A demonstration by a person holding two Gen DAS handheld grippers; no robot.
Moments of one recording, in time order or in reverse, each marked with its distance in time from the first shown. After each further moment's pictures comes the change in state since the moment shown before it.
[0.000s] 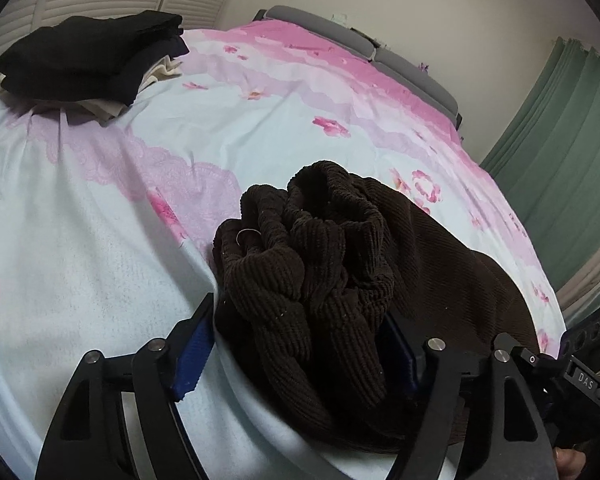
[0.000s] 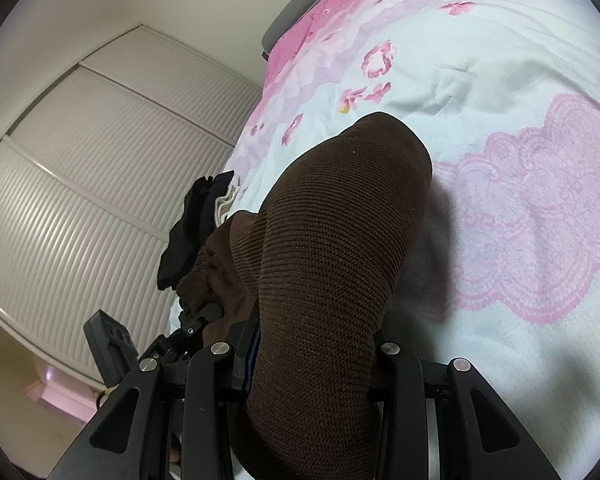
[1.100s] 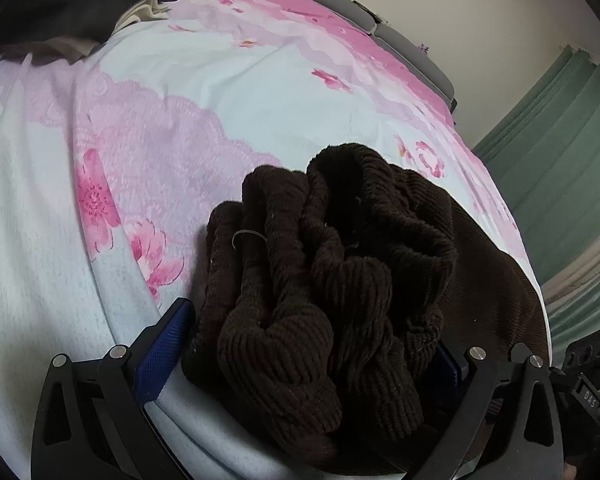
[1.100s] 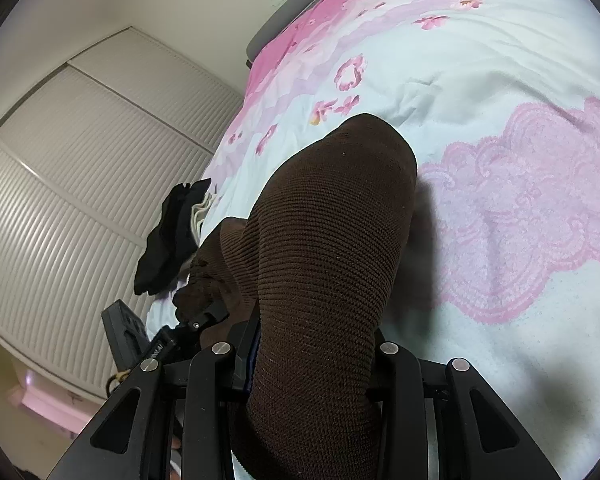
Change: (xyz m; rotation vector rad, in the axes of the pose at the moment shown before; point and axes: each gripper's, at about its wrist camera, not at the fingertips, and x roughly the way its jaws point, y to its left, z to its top) left arm 0.050 0.007 -0.014 -0.058 0.109 -0.087; right arm -0.014 -0.014 -0.003 -0.011 -0.036 -0.082
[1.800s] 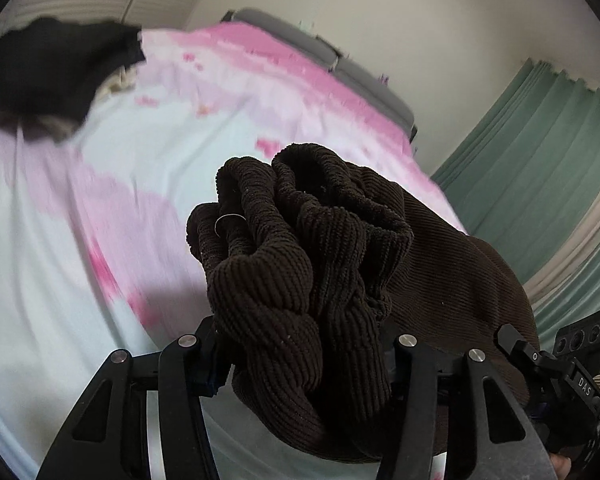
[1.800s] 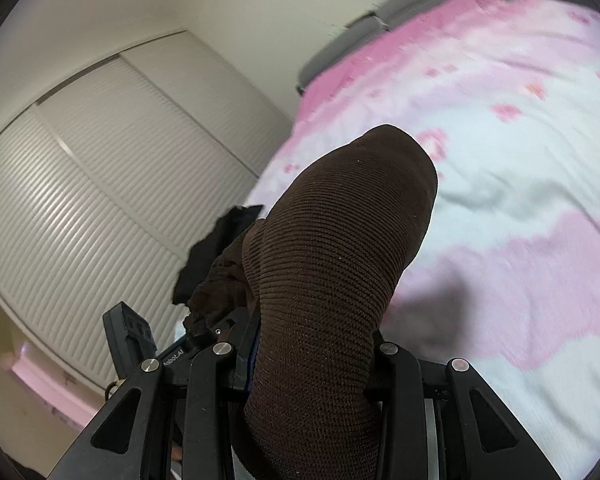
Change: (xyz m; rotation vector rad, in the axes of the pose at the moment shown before) left arm -0.086 -0.035 0.039 0.044 -0.137 -0.119; right arm -0.040 0.096 0.031 -0.173 -0.107 0.088
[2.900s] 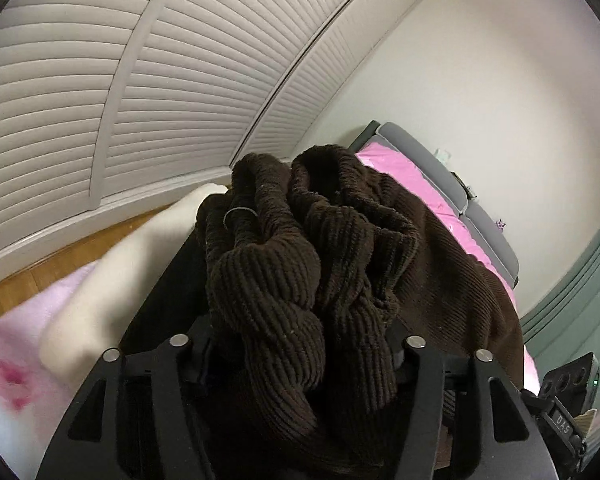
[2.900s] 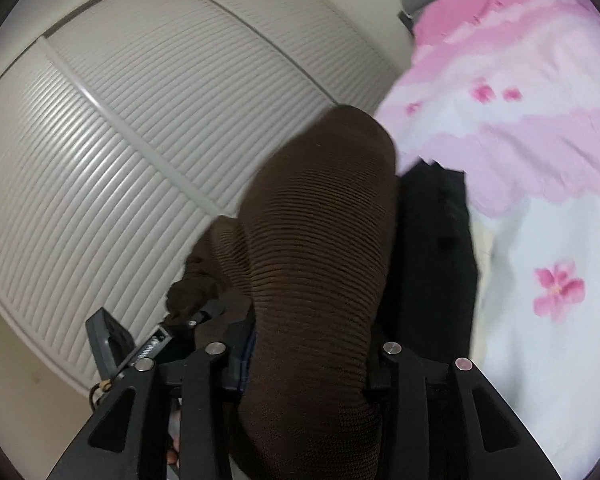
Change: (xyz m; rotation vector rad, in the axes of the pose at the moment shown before) left arm -0.029 0.397 0.299 -0.238 -0.343 0.281; right arm 0.530 0.185 0.050 -0.085 0.202 0.237
